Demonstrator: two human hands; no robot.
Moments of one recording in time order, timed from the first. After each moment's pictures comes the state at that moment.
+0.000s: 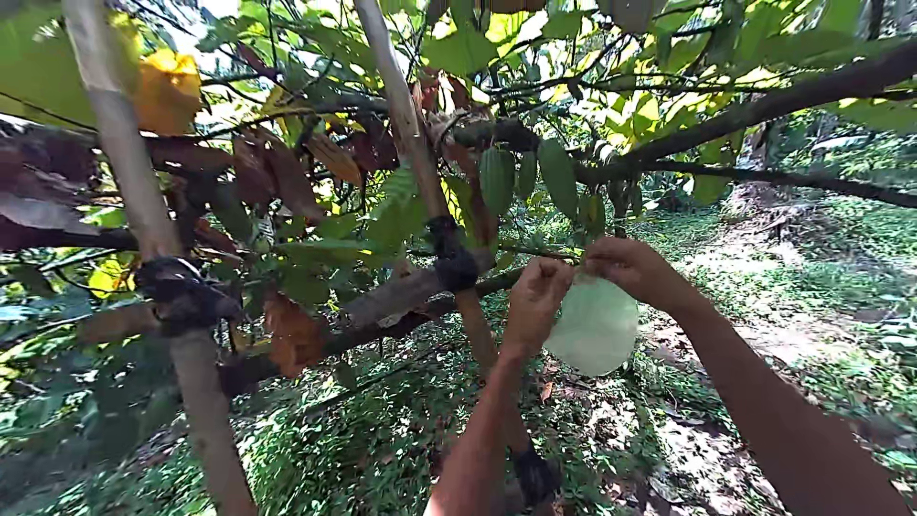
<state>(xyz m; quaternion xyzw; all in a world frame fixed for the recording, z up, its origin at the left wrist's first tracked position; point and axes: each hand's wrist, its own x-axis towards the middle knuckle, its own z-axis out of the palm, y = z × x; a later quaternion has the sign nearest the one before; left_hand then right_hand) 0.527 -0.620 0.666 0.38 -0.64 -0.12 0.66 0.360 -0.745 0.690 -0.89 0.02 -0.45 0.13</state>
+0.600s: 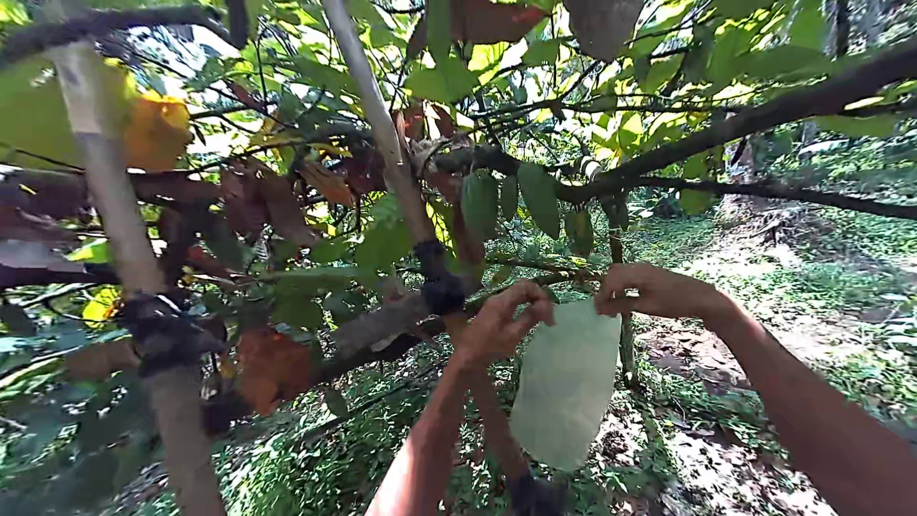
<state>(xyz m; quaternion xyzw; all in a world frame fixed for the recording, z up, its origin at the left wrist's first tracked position) 0.566 -0.604 0.701 0.43 -0.80 0.01 0.42 0.319 -0.792 0.689 -0.95 -0.03 -0.31 0.06</state>
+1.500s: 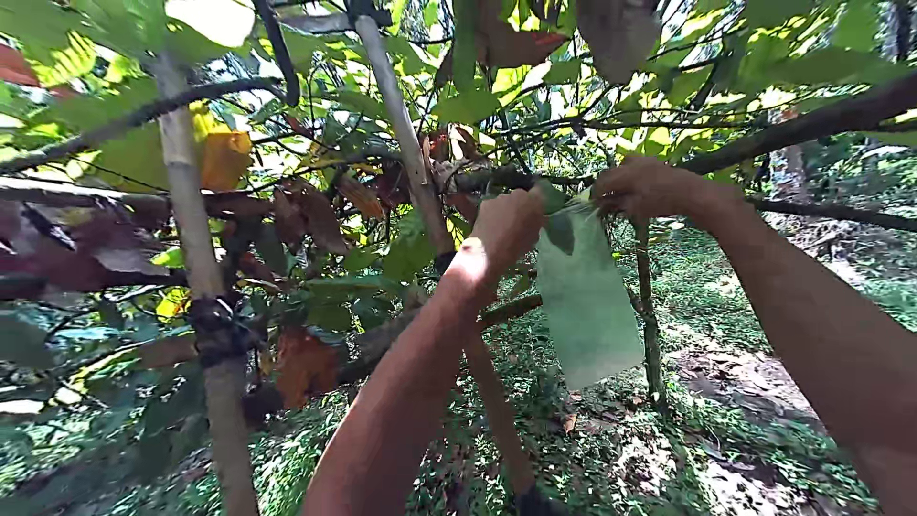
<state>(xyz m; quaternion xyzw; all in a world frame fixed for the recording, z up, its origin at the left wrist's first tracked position) 0.510 -0.616 0.846 0.70 -0.65 0.29 0.11 0.338 -0.810 0.842 -0.93 0.10 -0.34 -0.13</state>
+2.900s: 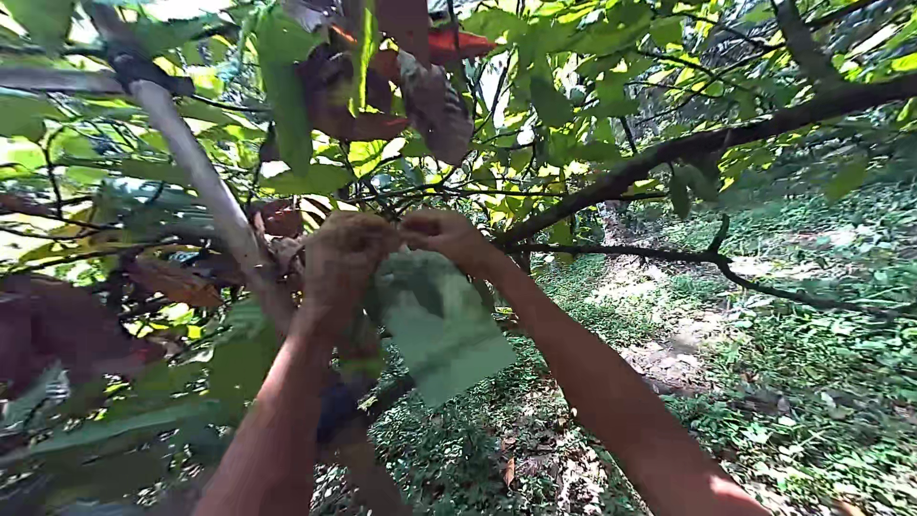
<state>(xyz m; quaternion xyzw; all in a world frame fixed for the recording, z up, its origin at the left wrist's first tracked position) 0.553 -0.658 0.872 0.41 -0.75 0.26 0.45 0.392 -0.775 0.851 -0.81 -0.05 -0.55 0.20</state>
